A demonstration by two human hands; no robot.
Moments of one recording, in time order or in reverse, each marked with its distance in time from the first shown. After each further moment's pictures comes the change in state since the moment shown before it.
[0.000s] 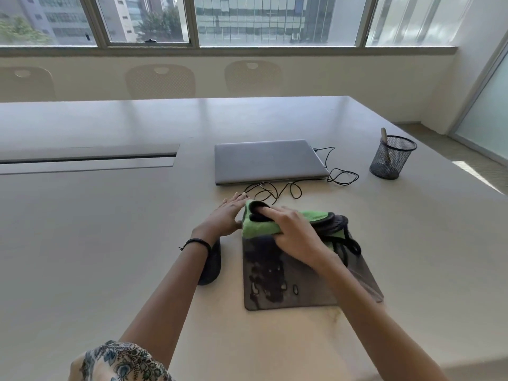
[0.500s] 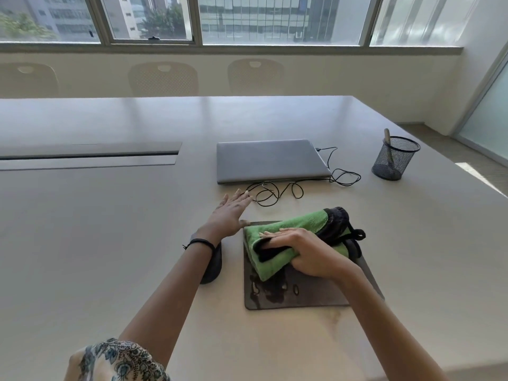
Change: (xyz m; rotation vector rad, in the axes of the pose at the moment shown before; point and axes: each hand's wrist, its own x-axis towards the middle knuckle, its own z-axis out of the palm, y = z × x) left_hand -0.003 0.006 0.000 0.145 0.026 -0.013; right_hand -0.026 0.017 -0.008 0.101 -0.283 -0.107
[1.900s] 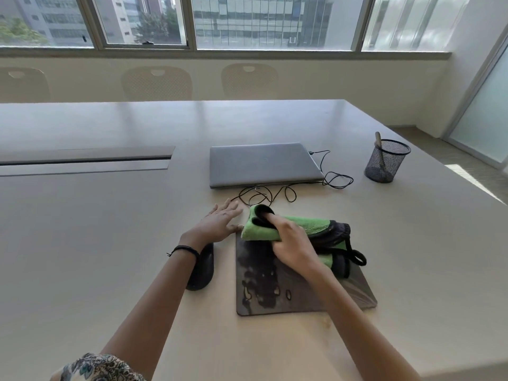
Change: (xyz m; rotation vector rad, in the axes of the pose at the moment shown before) left_hand 0.001 -0.011 0.004 -0.030 -0.105 -0.009; right_hand 0.021 -0.018 0.007 0.000 0.382 0.291
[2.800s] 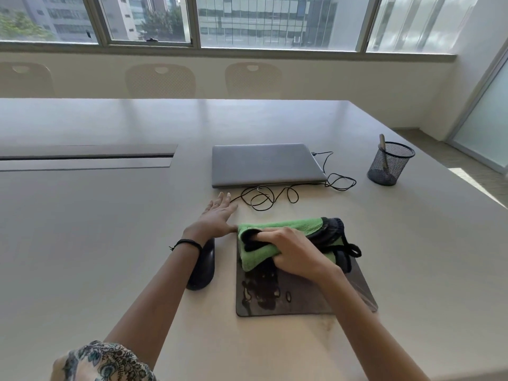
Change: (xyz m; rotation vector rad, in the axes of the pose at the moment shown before) left_hand 0.006 -0.004 -0.006 0.055 -0.018 -0.107; right_hand -0.004 0.001 -0.015 -0.100 -0.295 -0.262
